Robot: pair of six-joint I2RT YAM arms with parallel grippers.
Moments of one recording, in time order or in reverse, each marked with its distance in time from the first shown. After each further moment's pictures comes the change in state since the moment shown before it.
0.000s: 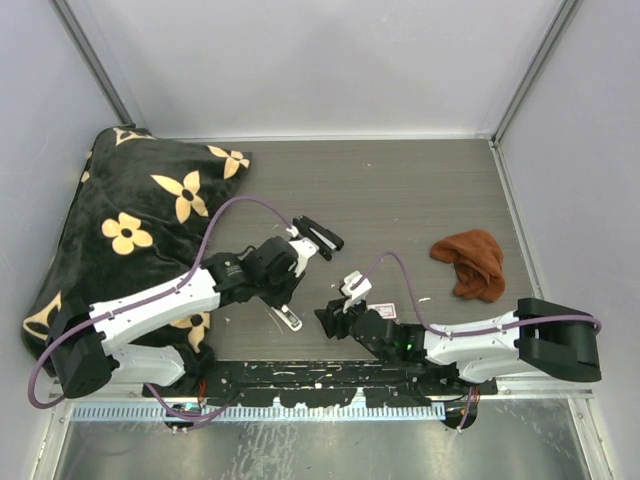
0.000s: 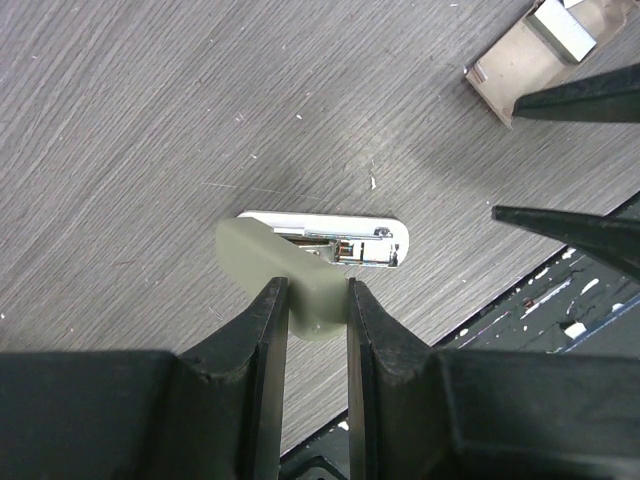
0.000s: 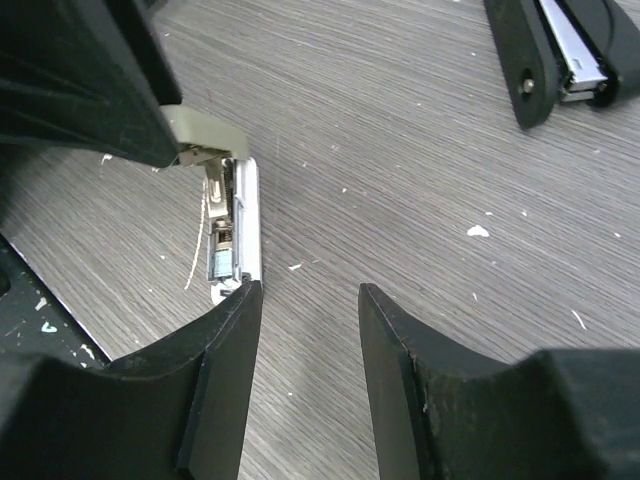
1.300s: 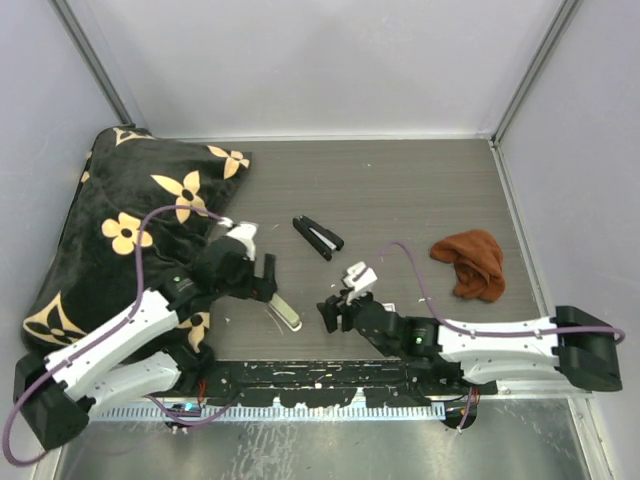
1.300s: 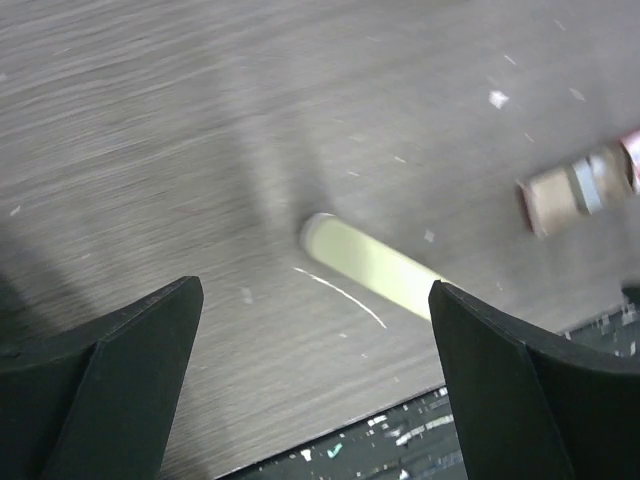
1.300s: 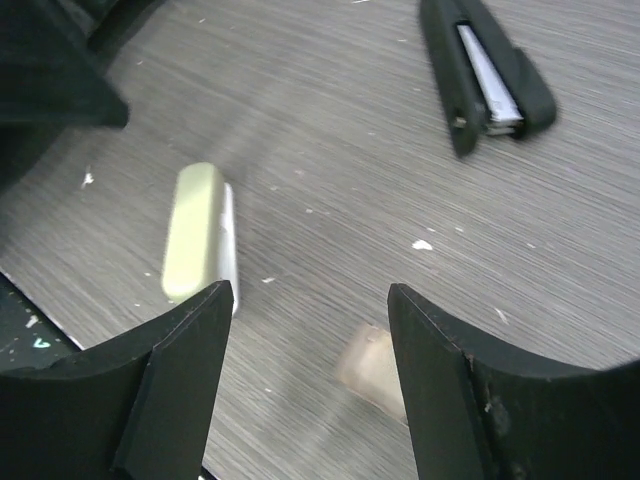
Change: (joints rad) left arm 0.100 -0.260 -0.152 0.051 -0.089 -0.253; right arm -0.003 -0.262 0.053 -0.336 0.094 -0.008
